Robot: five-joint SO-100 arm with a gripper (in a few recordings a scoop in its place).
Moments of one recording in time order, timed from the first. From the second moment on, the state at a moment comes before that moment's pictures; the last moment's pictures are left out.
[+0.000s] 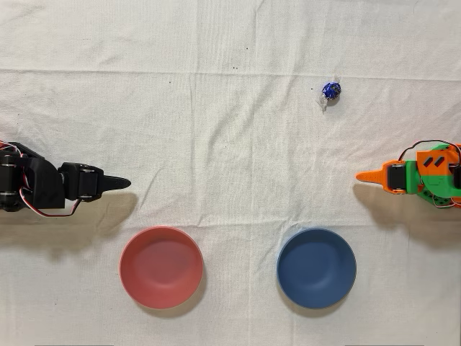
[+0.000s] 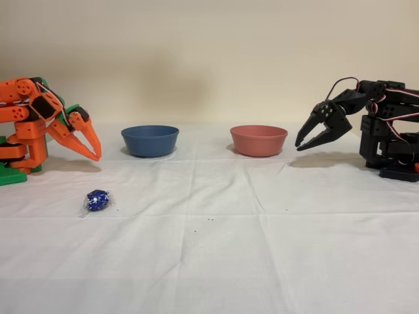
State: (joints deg) arm -2.2 187.6 180.1 60.8 -5.2
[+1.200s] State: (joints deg) arm 16.2 140.1 130.8 57.1 -9.5
